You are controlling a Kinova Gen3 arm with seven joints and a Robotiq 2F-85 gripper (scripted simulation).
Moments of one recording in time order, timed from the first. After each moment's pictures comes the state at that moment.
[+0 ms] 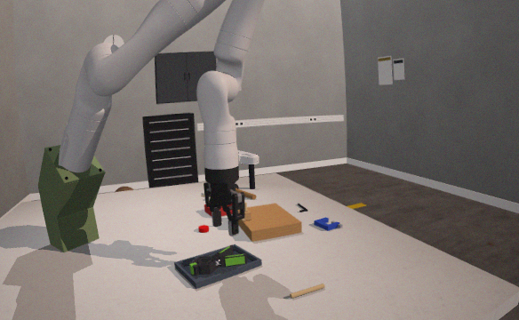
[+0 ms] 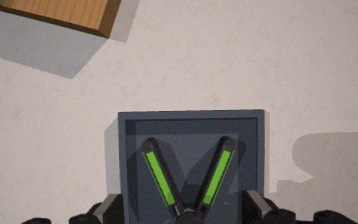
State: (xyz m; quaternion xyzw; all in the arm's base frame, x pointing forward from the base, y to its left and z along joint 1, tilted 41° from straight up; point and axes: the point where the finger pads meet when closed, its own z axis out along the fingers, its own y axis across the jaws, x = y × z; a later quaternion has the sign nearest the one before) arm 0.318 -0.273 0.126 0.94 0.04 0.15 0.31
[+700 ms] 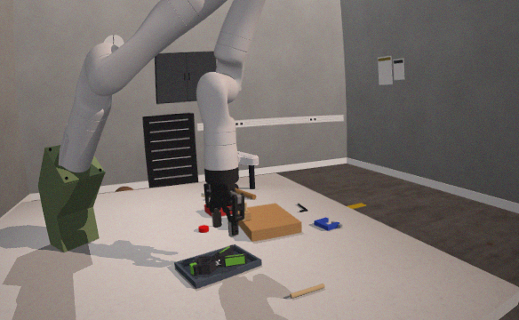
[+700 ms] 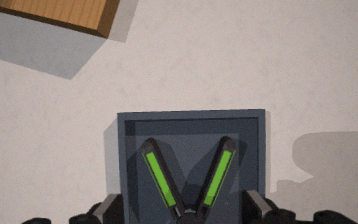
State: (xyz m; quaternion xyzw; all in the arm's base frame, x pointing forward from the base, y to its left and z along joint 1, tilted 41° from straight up) arm 0.319 -0.274 0.124 0.94 0.04 0.15 0.31
